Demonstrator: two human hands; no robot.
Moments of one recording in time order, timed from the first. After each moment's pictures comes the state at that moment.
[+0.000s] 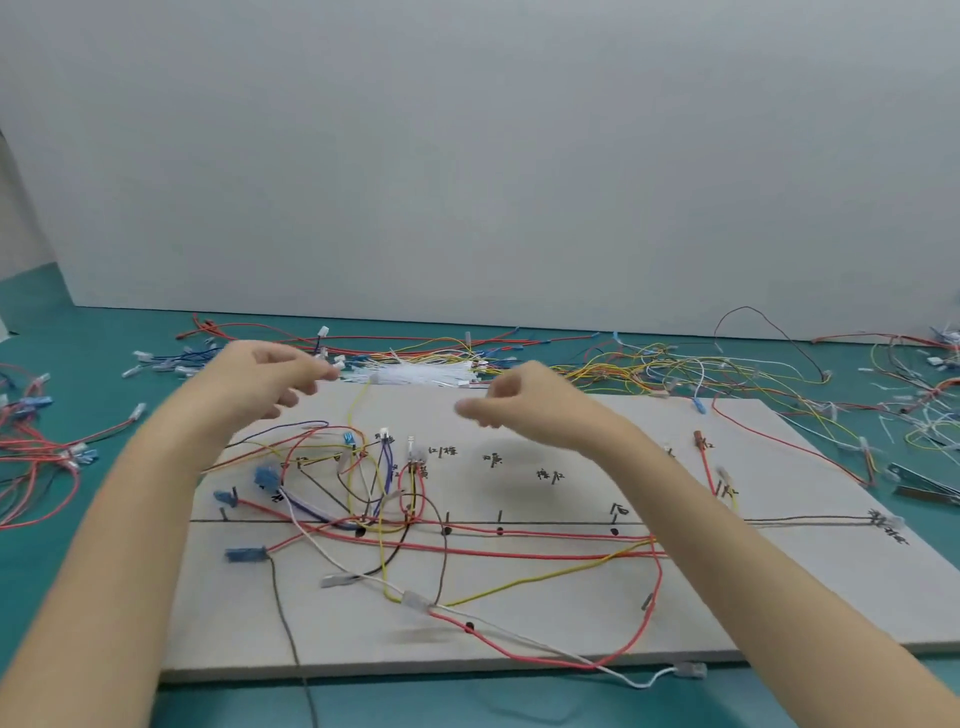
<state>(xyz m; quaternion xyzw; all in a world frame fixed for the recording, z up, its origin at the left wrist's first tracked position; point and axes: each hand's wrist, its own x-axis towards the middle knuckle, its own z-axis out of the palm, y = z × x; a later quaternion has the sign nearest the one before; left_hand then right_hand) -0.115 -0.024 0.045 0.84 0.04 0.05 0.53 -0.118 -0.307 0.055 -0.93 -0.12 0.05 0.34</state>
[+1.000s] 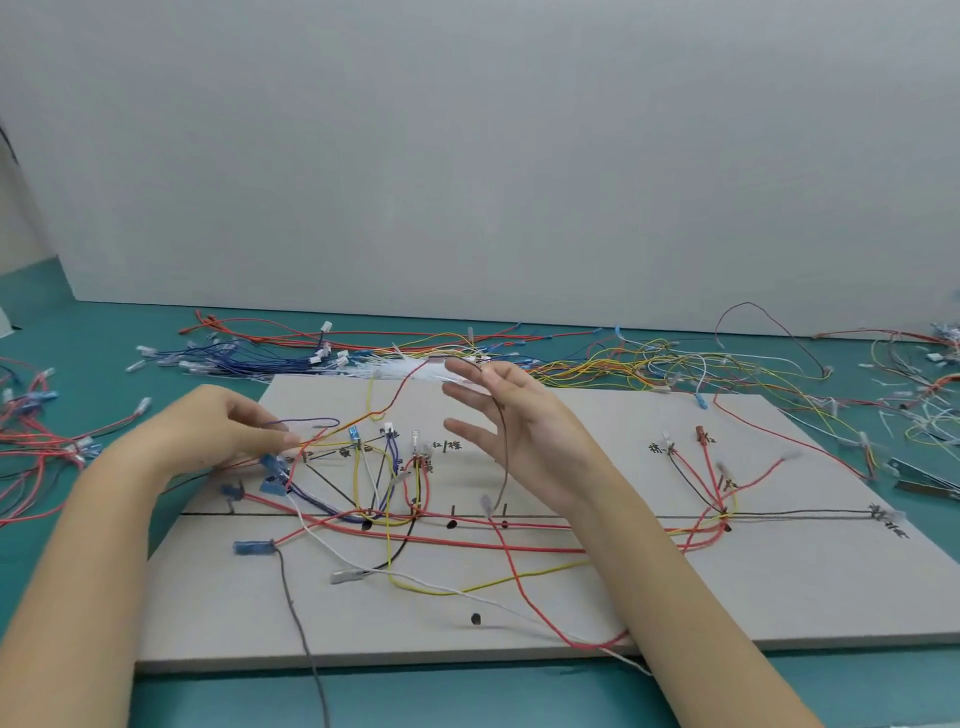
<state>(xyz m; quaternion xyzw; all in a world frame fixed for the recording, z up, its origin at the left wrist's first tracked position) -0.121 0.021 0.011 0.92 0.07 -0.04 0.39 -0.147 -0.288 0.027 -0.52 -0.16 0.13 0.83</state>
